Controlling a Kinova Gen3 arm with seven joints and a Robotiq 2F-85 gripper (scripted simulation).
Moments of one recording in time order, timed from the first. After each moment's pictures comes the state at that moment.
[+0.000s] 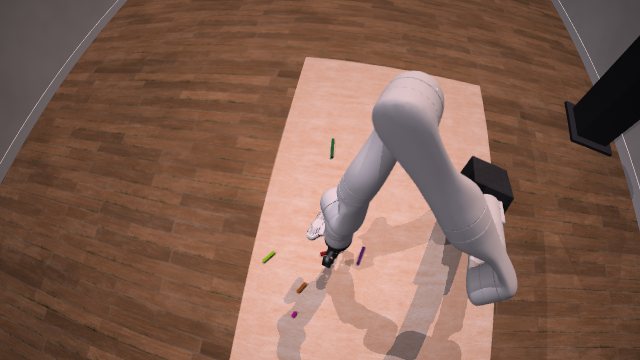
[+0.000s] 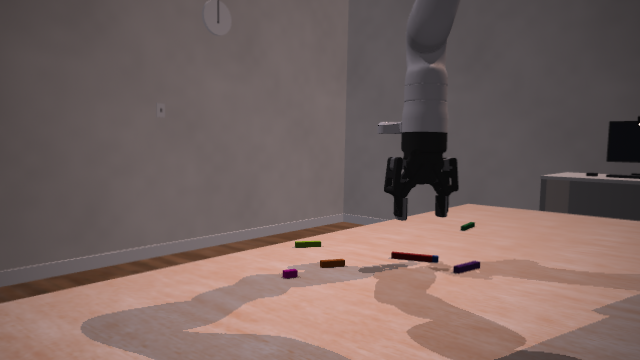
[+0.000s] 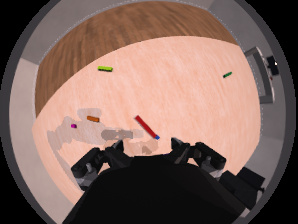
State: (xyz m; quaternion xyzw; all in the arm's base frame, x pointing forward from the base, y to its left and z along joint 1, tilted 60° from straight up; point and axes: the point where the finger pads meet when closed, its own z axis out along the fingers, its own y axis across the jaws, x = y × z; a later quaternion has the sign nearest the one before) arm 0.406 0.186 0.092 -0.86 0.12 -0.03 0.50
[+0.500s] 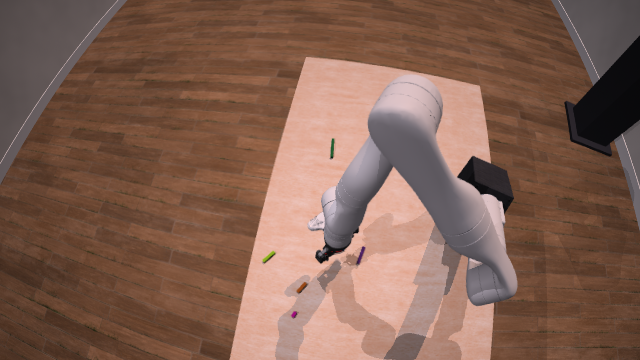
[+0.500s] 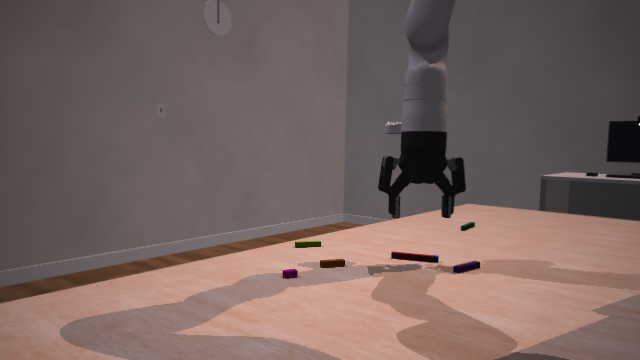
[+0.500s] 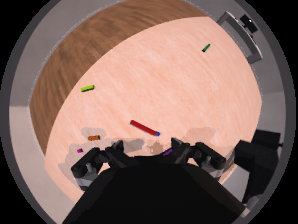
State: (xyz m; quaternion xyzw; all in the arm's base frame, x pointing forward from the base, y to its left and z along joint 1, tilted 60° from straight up) arm 0.407 0.185 0.092 -0.82 0.27 0.06 0.50
